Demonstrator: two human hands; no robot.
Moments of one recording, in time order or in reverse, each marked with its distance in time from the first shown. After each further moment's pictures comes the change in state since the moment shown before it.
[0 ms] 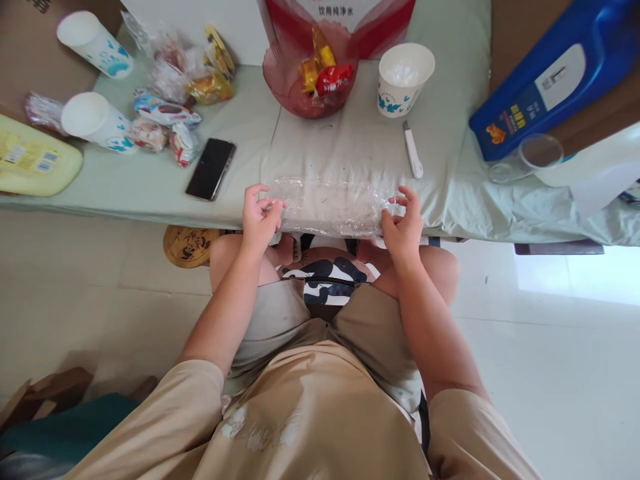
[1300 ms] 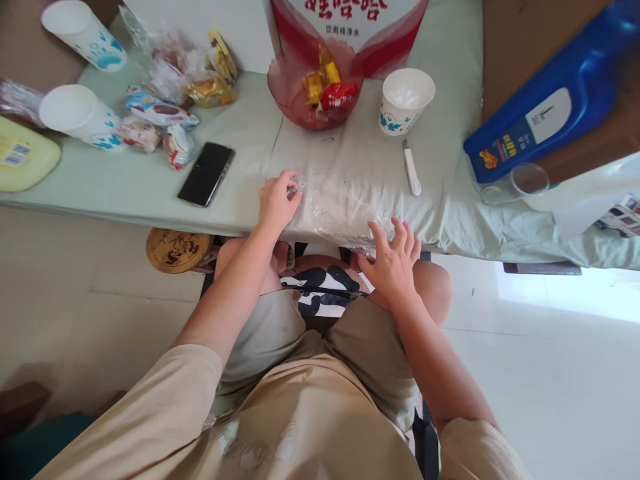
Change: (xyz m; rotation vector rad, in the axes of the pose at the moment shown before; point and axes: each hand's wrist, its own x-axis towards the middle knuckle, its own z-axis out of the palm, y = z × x) left_hand 0.068 -0.006 0.034 0.598 -0.029 0.200; right_hand -0.039 -0.044 -0.008 -0.699 -0.108 -0.229
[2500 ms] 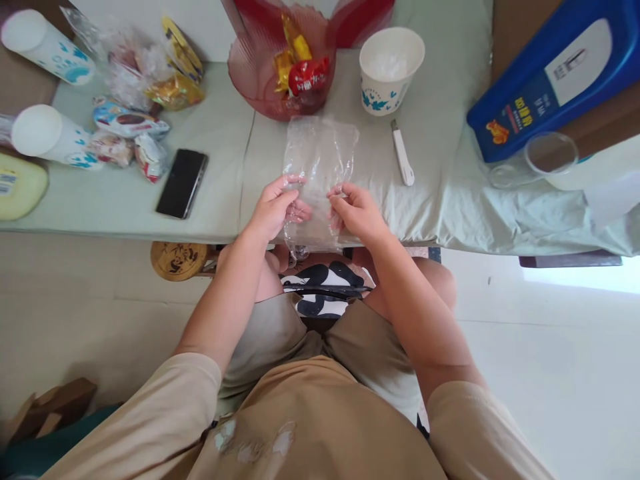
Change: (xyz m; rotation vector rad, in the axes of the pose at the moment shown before) left_hand 0.004 0.053 0.006 -0.854 -0.454 -0.493; right_hand 0.111 -0.009 0.030 1.362 -0.441 0.312
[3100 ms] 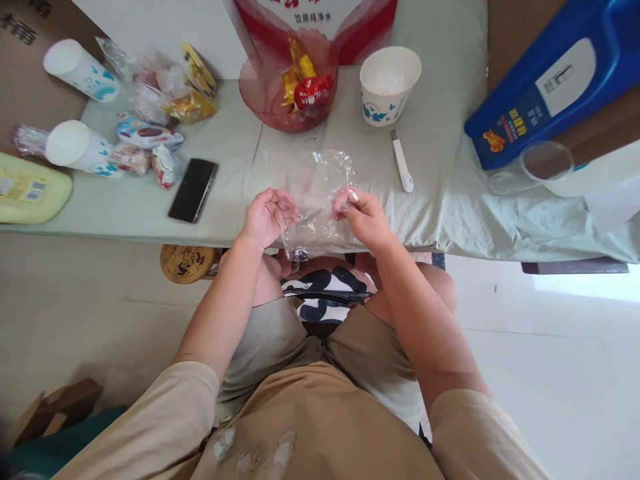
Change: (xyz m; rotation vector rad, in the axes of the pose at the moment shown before) left_hand -0.008 0.003 -0.019 -0.148 0.031 0.062; right_hand 0.000 0.001 -0.011 -0.102 -0.008 -0.390
